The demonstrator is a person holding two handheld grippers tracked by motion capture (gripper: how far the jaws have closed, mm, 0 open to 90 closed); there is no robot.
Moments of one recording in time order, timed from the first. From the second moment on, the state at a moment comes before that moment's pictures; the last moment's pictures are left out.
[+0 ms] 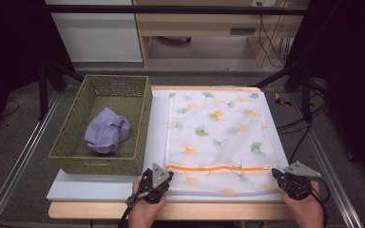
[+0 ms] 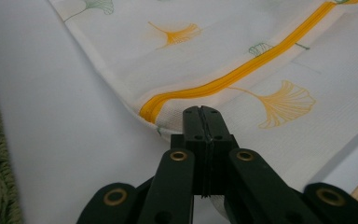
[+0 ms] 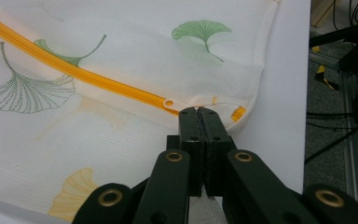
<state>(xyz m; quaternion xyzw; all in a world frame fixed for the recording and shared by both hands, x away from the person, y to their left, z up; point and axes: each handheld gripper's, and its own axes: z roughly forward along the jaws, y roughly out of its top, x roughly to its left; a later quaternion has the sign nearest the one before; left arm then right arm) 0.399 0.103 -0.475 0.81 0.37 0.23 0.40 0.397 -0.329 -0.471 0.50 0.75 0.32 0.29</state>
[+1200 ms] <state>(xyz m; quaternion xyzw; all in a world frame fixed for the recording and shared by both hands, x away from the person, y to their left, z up) 0.394 0.130 -0.476 0.79 0.41 0.22 0.39 0.398 -0.307 -0.471 0.46 0.78 0.32 0.27</state>
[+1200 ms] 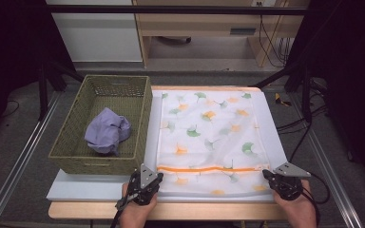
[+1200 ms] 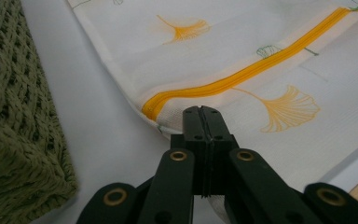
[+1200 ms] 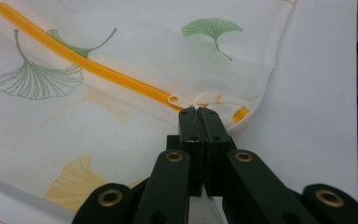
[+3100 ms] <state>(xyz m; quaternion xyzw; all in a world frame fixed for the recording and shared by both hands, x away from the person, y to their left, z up) 0.390 0.103 -0.468 0.79 0.36 0.22 0.45 0.416 -0.341 -0.473 0.49 0.76 0.35 0.25</state>
